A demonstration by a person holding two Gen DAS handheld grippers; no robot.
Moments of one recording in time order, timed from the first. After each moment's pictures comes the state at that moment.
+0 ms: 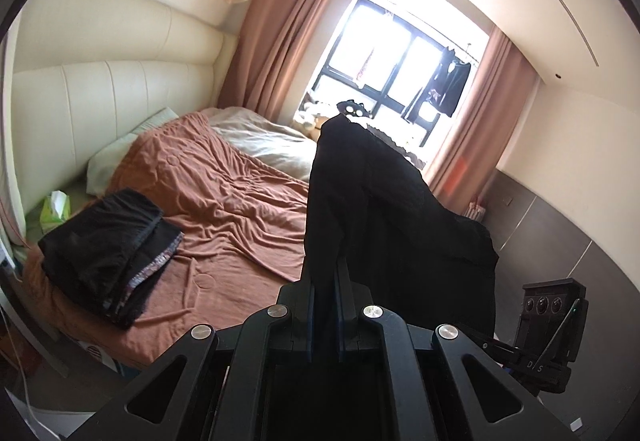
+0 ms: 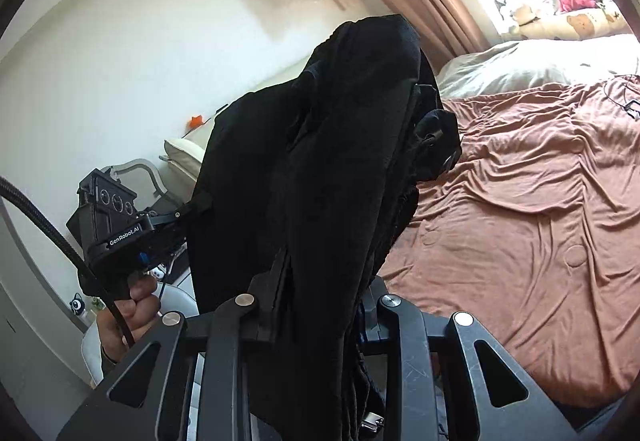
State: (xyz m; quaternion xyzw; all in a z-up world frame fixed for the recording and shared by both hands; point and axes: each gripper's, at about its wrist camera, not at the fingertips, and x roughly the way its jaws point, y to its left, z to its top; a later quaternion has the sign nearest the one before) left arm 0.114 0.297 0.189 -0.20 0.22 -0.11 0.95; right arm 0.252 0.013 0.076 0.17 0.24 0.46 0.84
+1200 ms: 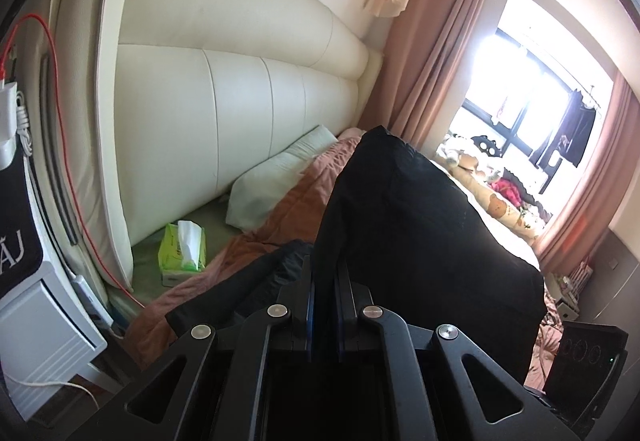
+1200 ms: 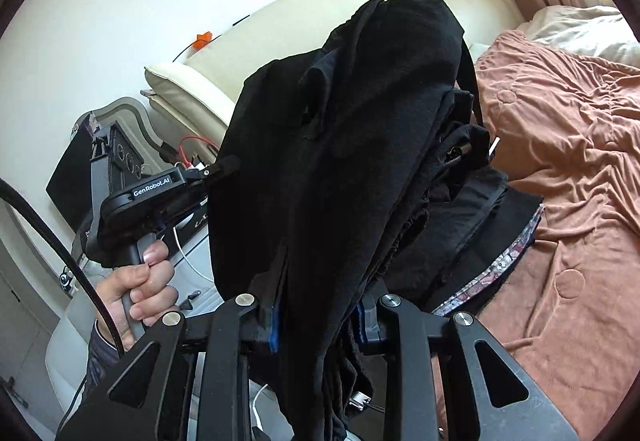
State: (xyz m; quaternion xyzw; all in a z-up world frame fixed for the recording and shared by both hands) left arm 0.244 0.570 0.120 -0.22 0.23 0.10 0.94; right arm 0.469 0.341 0.029 0.10 0.30 0.56 0.77
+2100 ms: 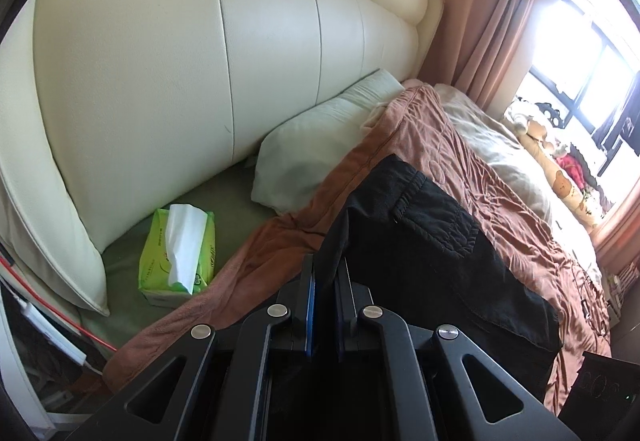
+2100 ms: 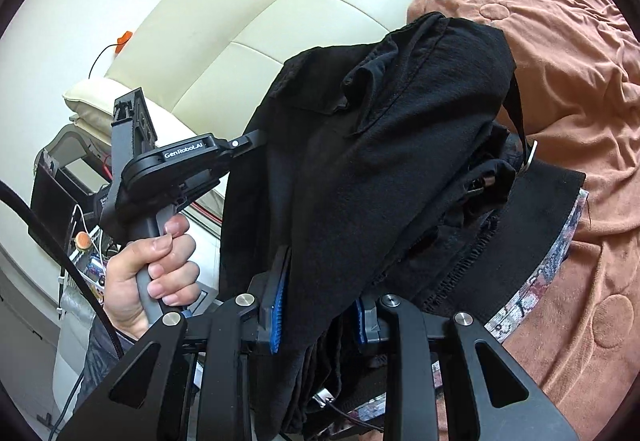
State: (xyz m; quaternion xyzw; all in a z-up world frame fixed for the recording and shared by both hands) left arm 0.413 0.630 0.020 -0.22 0.33 0.17 0.90; right arm 0.607 0.453 -0.039 0.13 0.40 0.56 0.72
